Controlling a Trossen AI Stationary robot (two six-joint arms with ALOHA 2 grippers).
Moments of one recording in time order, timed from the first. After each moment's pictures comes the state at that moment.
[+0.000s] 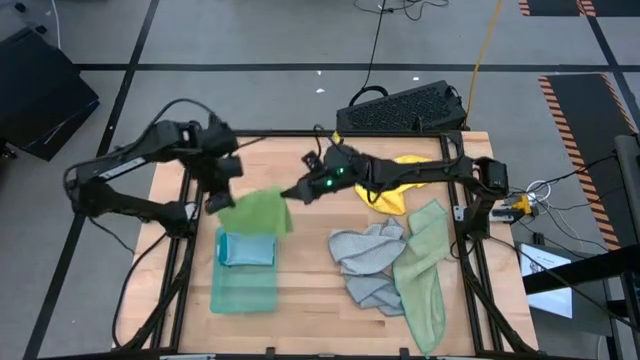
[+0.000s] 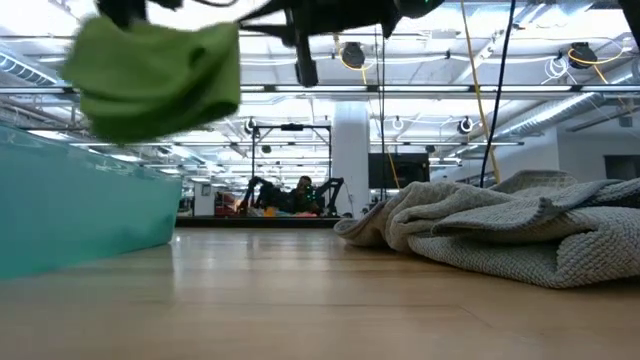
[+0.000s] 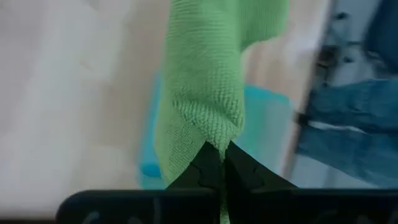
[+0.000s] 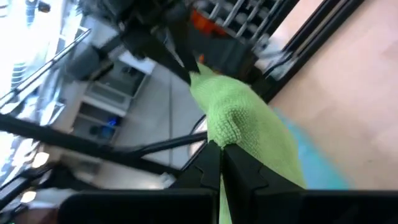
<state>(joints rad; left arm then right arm) 0.38 1.17 1.37 -1.50 0.48 -0.06 -0.12 1.81 1.42 0.17 -0.32 0.97</state>
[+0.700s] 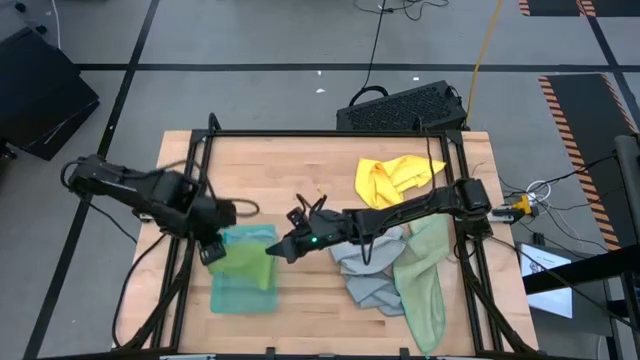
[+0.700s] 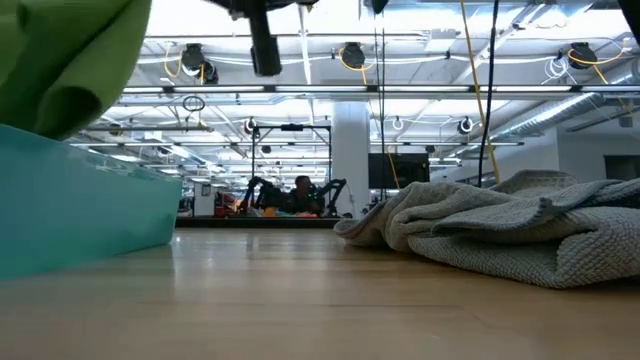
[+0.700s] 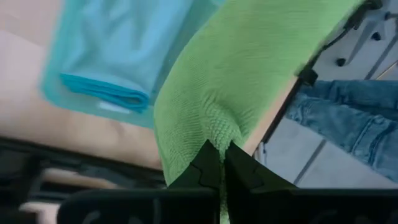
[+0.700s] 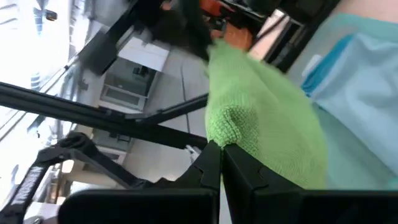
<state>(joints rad) -0.27 1.09 1.16 -1.36 0.34 -0.84 0.18 2.00 1.47 0.31 -0.06 1.17</state>
